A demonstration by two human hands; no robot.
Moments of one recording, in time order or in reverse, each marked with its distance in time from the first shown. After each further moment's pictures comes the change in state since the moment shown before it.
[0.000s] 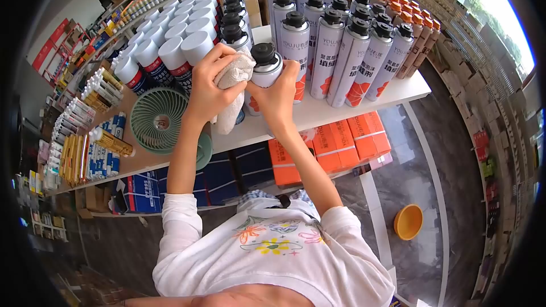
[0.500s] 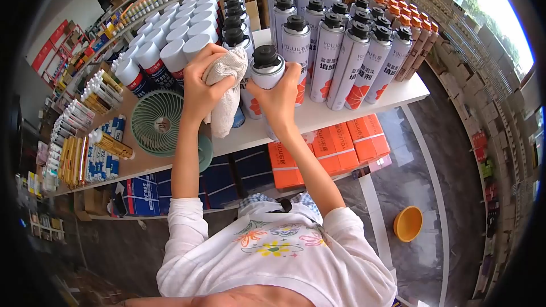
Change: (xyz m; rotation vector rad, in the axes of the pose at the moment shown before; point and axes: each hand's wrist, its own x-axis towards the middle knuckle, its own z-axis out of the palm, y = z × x) left_hand 0.004 -0.006 -0.011 -0.182 0.100 -0.089; right_hand 0.004 0.005 0.002 -0.018 -0.006 0.006
